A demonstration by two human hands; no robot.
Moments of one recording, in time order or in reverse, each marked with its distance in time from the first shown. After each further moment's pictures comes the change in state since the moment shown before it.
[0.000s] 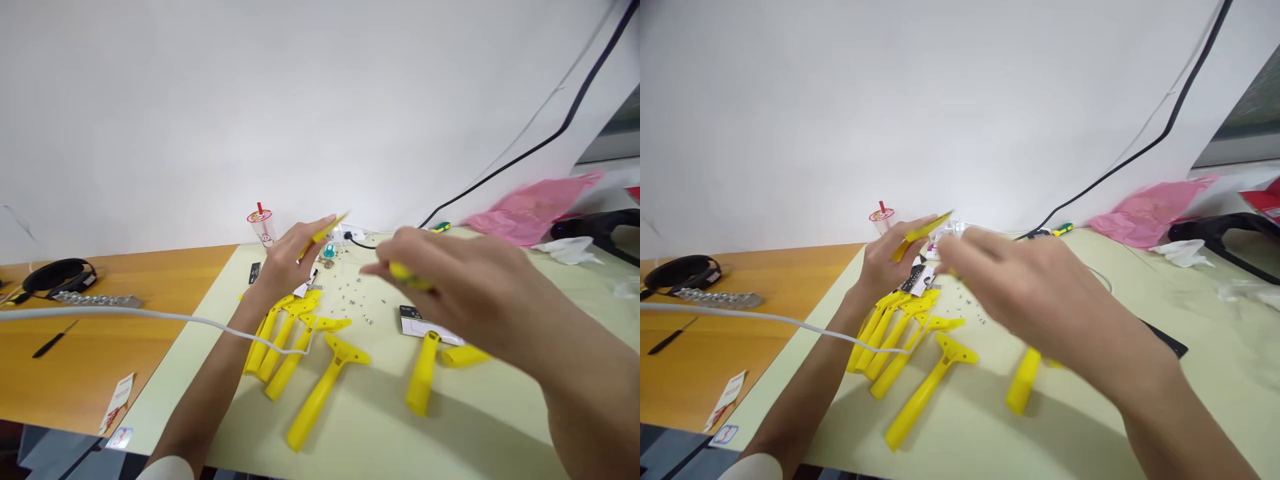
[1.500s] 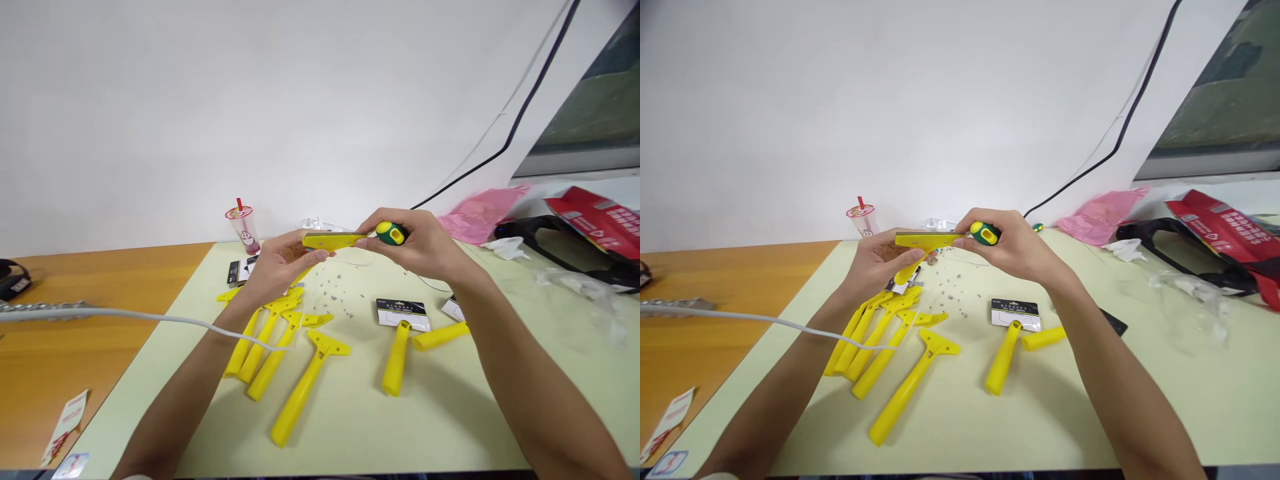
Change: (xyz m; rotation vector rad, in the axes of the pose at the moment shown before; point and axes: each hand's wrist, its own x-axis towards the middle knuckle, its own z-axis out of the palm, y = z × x) left_hand -0.008 0.015 0.015 -0.460 -0.141 -0.300; right_hand 0.009 0.063 0.026 0.445 -0.196 0.394
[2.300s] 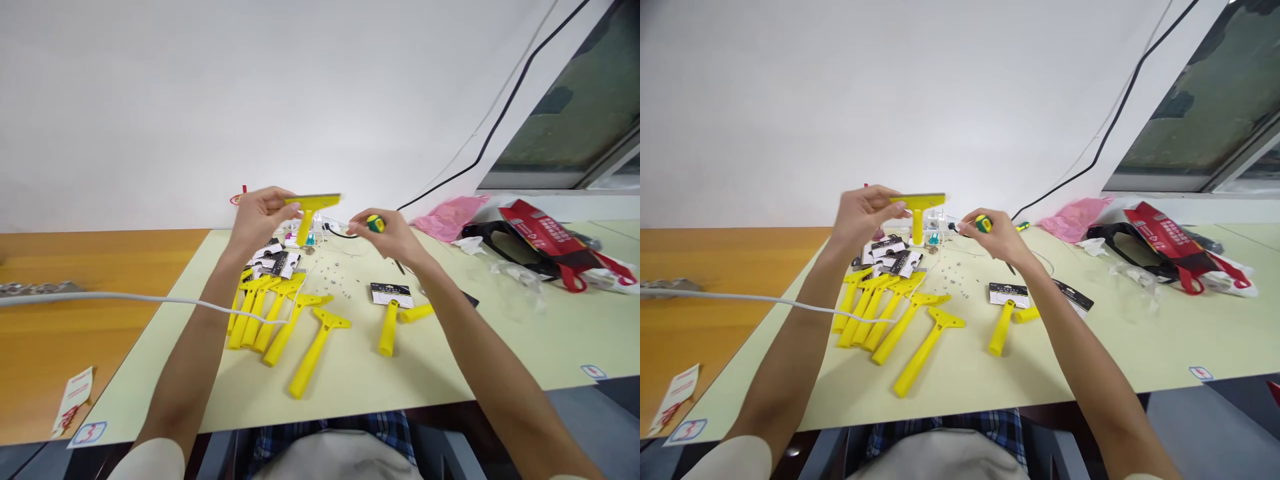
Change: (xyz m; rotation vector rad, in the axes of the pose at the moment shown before) left_hand 0.010 0.023 -0.066 0.157 0.287 0.046; right_hand 0.007 -0.002 0.046 -0.037 0.078 0.325
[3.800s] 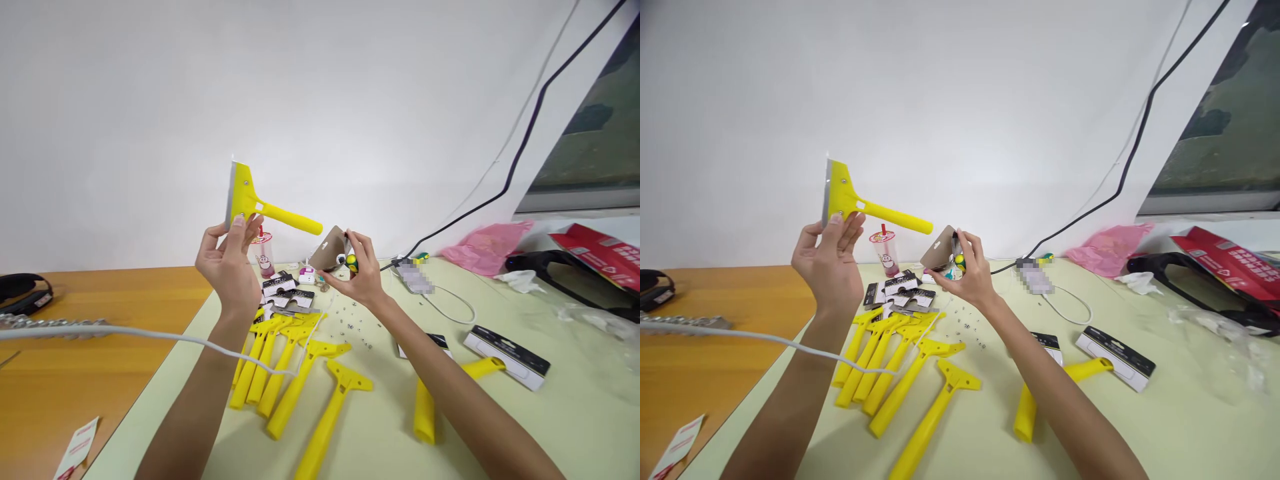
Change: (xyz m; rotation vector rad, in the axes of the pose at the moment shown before) left_hand -0.003 0.023 0.008 -0.221 0.718 0.231; right_hand 0.054 0.045 0.101 -0.146 0.583 -0.724
